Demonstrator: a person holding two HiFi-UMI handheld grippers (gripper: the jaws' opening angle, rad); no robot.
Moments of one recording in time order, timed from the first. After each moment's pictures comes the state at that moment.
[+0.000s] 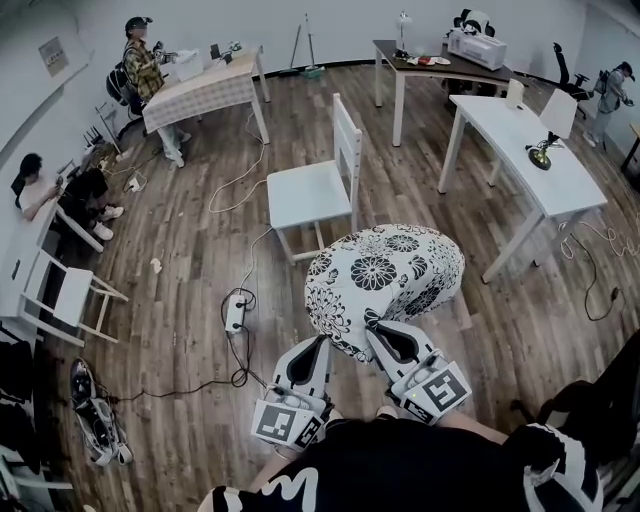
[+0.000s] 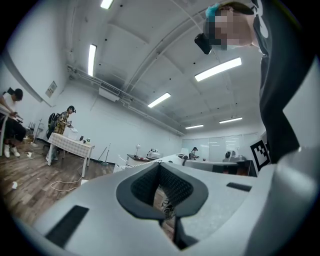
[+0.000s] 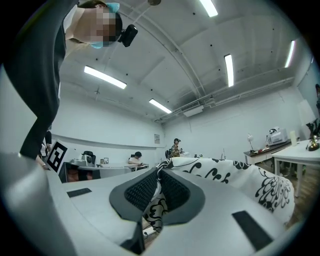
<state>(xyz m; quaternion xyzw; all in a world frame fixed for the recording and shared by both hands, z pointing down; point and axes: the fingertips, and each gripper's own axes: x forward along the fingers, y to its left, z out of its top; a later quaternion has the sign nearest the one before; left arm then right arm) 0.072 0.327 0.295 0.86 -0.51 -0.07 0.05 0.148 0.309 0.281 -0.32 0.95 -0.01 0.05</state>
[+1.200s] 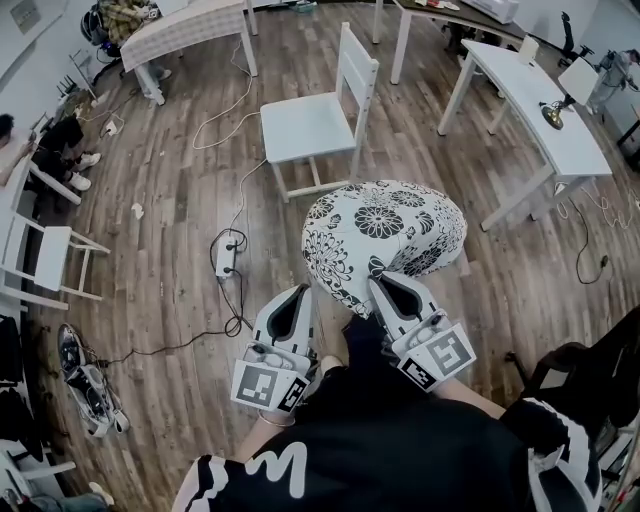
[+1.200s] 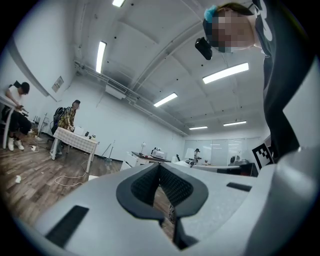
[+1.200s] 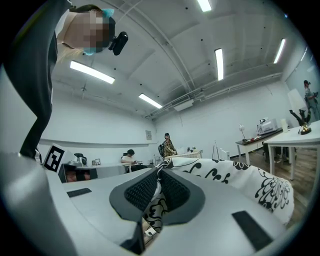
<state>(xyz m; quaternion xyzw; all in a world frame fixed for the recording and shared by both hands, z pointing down) -0.037 0.317 0.323 0.85 -0.51 -0.08 0.08 0.064 0.297 0.315 -0.36 0.93 -0.07 0.04</state>
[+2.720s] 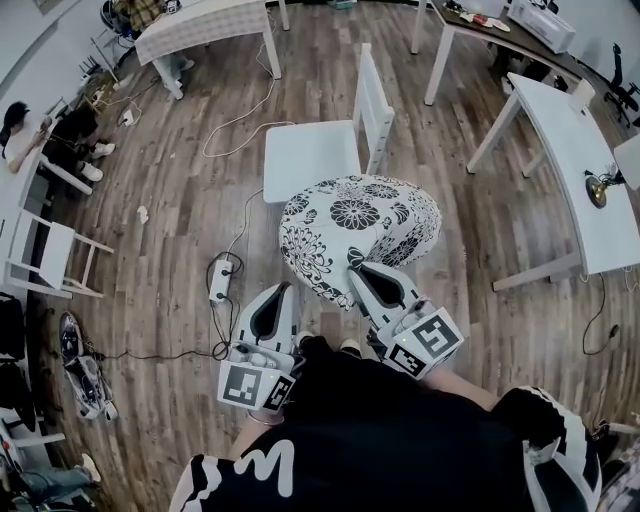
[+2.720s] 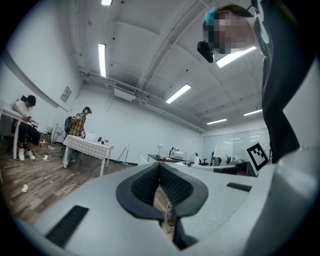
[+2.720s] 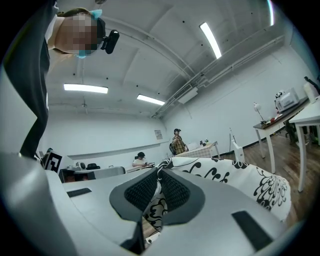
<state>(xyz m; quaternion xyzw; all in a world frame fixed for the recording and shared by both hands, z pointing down) 0.010 0.061 0.316 0.79 -0.60 -0.06 0.07 0.102 0.012 0.320 -0.25 0.96 -0.13 0.06</state>
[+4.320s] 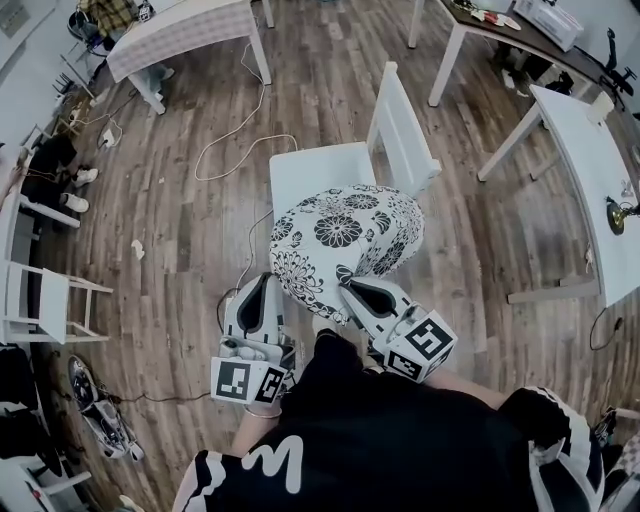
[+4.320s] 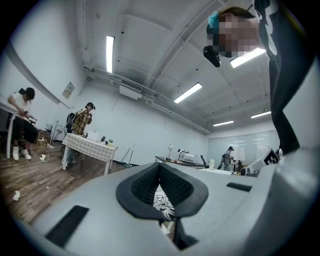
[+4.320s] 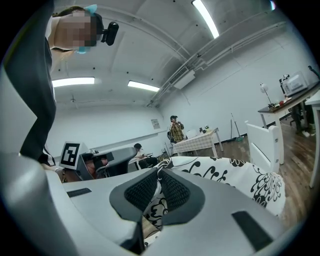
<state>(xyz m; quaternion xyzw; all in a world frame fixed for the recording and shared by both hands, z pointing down) -0.156 -0.142 0.330 0.79 -0.61 -0.07 0.08 -0.045 -0.149 0.370 -0.24 0.95 -0.18 0.00</state>
